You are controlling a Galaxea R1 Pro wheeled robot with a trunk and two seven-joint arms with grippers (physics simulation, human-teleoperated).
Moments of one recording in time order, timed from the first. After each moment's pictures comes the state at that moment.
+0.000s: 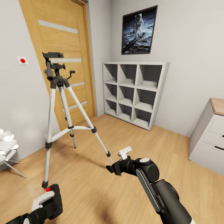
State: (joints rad) left arm -0.03 -0.12 0.51 -1.52 0.02 0.87 -0.20; right arm -0.44 0.04 0.41 -1.61 -0.09 1.04 0.24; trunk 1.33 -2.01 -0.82
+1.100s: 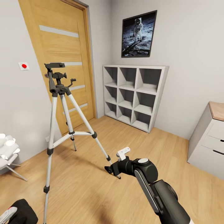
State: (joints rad) left arm -0.02 -0.12 0.92 -1.53 0.18 0.88 -0.25; right arm -0.44 0.05 0.42 -1.61 -0.09 1.04 0.24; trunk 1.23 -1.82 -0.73
